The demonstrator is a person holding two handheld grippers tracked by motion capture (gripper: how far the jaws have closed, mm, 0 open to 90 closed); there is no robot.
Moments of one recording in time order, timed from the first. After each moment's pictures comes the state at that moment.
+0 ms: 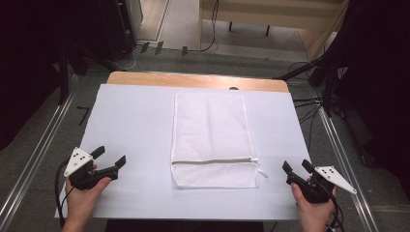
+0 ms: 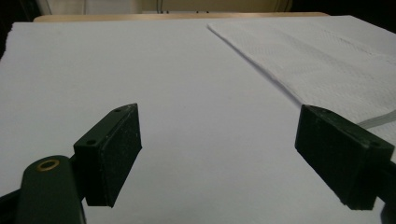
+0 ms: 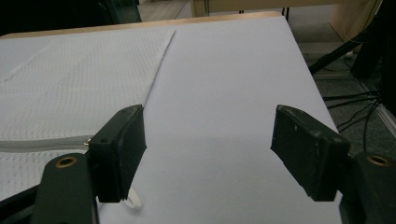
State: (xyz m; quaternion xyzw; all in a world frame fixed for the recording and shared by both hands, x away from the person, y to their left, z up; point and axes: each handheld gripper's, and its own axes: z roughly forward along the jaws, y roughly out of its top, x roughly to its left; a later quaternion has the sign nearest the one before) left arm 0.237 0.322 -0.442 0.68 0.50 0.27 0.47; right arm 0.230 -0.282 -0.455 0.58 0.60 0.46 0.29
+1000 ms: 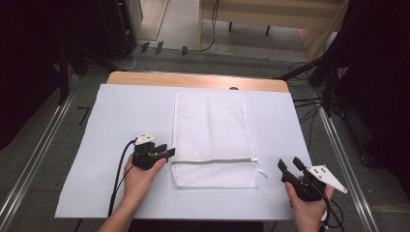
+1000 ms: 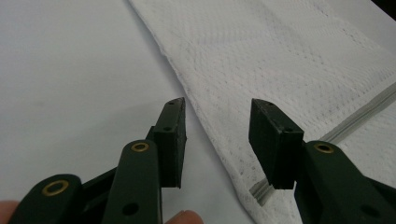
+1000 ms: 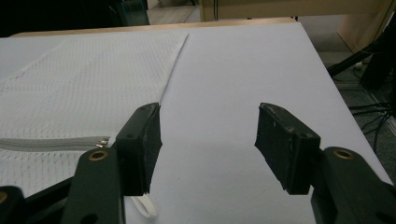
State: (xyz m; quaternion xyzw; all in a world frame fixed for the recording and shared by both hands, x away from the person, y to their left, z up) left arm 0.314 0.195 -0.466 0.73 0.52 0.10 0.42; right arm 0.235 -0.268 -0.463 0.56 0.61 0.47 0.30
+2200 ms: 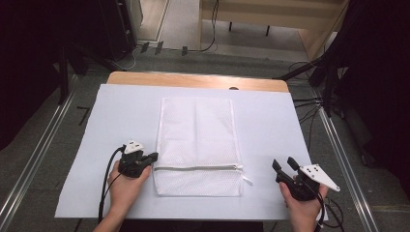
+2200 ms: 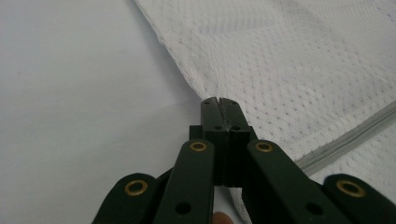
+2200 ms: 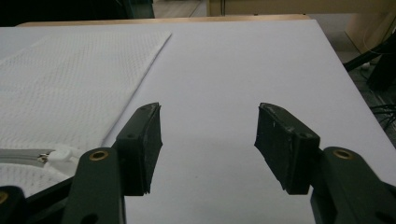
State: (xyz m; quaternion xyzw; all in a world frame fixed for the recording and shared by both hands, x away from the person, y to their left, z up) left arm 0.286 0.232 -0.466 0.75 0.52 0.15 0.38; right arm 0.236 -0.254 -0.463 0.55 0.62 0.47 0.29
